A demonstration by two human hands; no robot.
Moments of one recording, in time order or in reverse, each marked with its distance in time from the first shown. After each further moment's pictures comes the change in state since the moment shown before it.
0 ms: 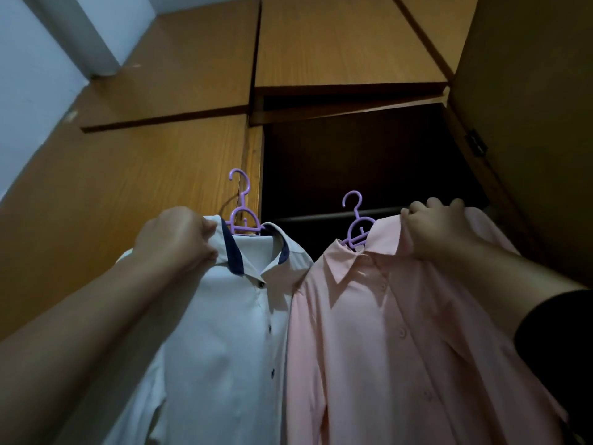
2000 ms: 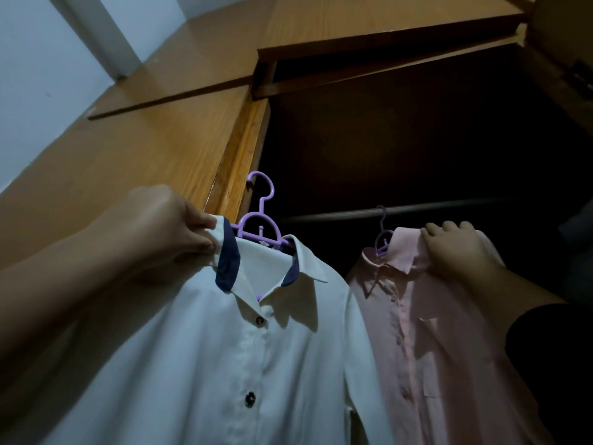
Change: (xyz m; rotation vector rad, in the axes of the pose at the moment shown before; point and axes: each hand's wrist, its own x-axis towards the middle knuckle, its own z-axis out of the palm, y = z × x) left_hand 0.022 0.030 0.049 0.088 -0.004 0.076; right_hand 0.119 -0.051 0.187 -0.038 0.140 -0.105
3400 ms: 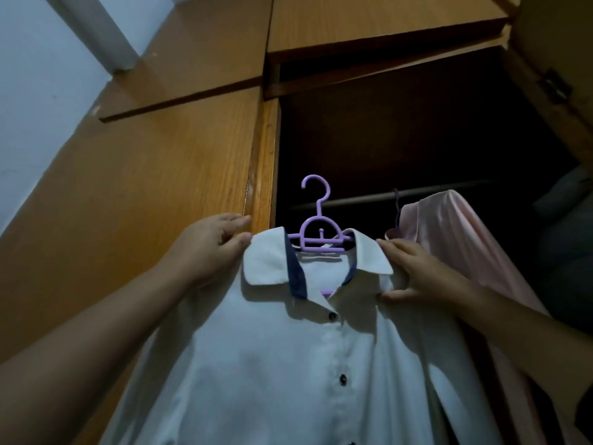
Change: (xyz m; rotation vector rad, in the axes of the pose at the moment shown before) left_hand -0.017 -0.030 0.019 -0.317 0.003 0.180; right_hand -0.101 -0.044 -0.087 1.000 -0.017 -0.324
